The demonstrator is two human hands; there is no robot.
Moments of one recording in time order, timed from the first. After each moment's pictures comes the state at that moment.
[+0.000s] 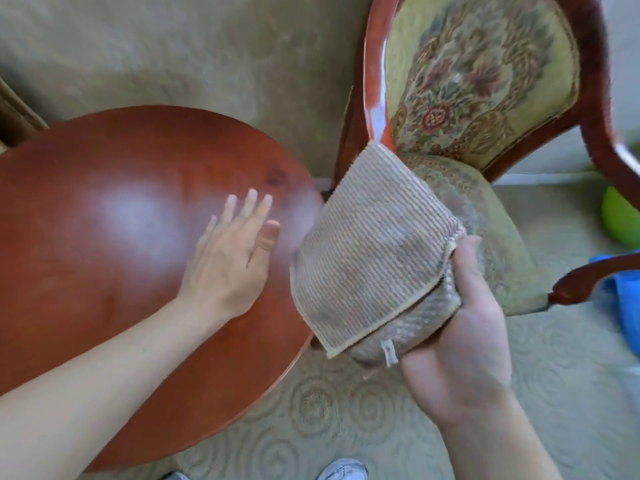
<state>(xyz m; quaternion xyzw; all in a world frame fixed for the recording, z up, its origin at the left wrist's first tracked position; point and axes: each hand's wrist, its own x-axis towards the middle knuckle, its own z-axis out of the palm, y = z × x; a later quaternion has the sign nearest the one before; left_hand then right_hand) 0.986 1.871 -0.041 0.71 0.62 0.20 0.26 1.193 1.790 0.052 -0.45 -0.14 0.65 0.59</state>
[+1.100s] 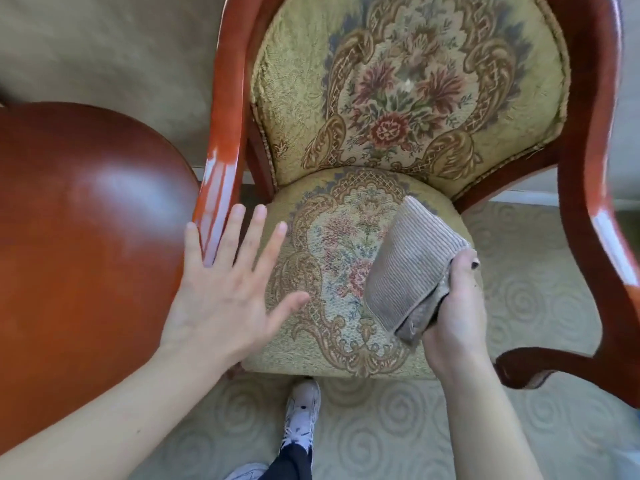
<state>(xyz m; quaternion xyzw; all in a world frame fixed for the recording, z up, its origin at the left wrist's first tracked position) 1.256 1.926 0.007 0.75 0.64 -0.15 0.05 1.507 1.949 -0.004 -0.62 -0.17 0.58 0.49</state>
